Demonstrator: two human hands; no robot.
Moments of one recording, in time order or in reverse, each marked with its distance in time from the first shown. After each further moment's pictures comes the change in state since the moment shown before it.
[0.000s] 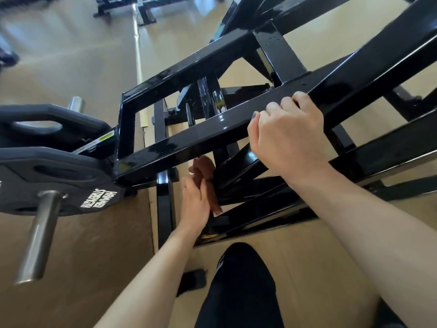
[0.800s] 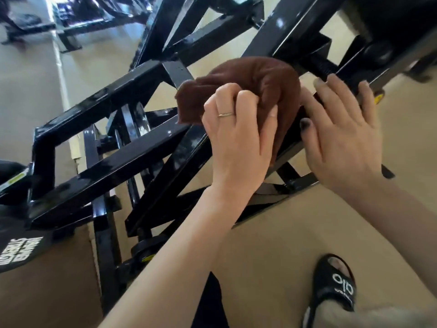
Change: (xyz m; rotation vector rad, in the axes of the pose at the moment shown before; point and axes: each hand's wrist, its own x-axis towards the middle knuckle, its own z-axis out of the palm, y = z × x) left_hand -0.065 0.271 0.104 0.006 0.259 0.892; right_hand -0.070 0.179 -0.133 -0.043 -0.250 0.219
